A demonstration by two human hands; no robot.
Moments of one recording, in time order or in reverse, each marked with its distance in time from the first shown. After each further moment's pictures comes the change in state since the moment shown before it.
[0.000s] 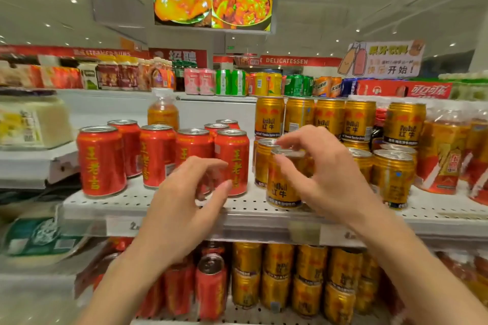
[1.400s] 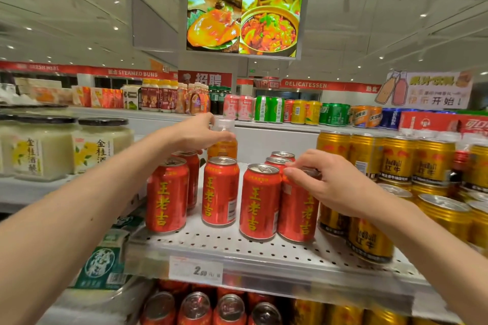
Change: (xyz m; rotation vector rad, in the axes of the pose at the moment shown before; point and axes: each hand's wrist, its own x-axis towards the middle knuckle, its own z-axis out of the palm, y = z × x) left_hand 0.184 -0.131 -0.082 0.253 -0.448 -0.409; right_hand 0.095 -0.018 0.067 -0.044 -0.369 0.110
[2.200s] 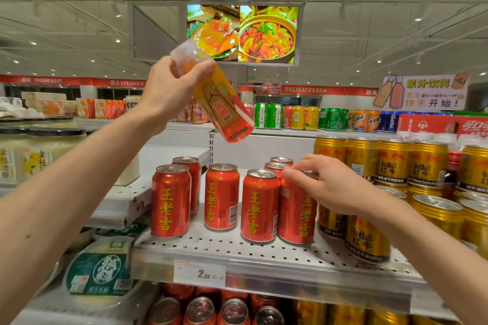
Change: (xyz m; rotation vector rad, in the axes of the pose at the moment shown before) left_hand -0.030 0.021 -0.067 -0.686 0.563 0.177; right_hand 0.002 -0.002 -0.005 0.054 -0.057 0.051
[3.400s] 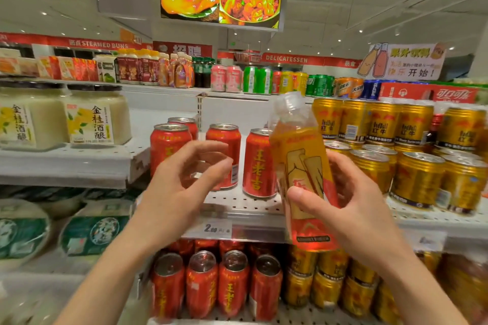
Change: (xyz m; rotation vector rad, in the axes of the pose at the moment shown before) left_hand -0.196 -0.060 -0.005 -0.164 -0.348 -0.021; right_hand -0.114 -0.061 0.049 0.595 0.322 0.198
